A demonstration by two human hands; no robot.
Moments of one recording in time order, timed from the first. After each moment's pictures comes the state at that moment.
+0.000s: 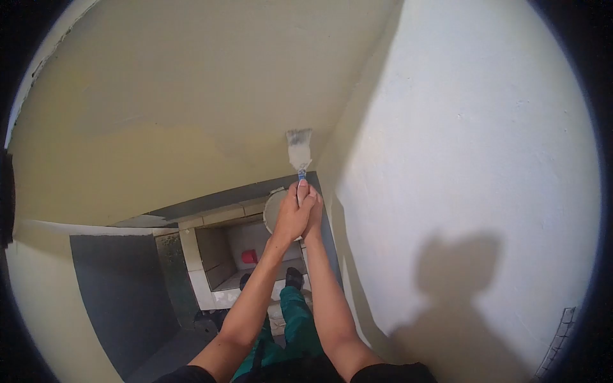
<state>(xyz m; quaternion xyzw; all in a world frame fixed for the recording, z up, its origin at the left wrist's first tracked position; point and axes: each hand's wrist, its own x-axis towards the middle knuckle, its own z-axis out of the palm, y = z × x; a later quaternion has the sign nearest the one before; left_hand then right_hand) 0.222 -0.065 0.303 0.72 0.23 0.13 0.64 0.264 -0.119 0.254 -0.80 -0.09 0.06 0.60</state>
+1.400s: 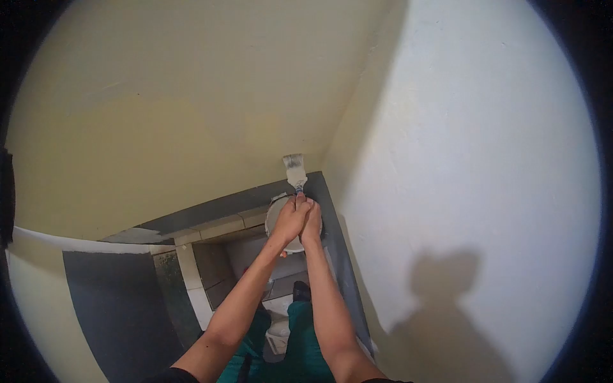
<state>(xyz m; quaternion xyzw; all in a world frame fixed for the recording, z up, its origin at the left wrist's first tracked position) 0.204 -0.038 0.195 0.73 0.24 0.00 0.64 0.239 -0.107 0.150 -0.81 -0.01 0.11 0.57</state>
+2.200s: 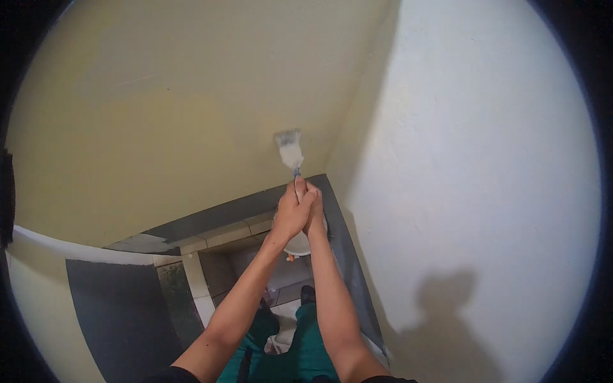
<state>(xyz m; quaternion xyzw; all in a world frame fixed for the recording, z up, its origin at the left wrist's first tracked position) 0.187 -0.018 0.223 0.76 0.16 0.13 0.62 0.233 -0.083 0.202 -0.75 -0.12 0.07 0.64</state>
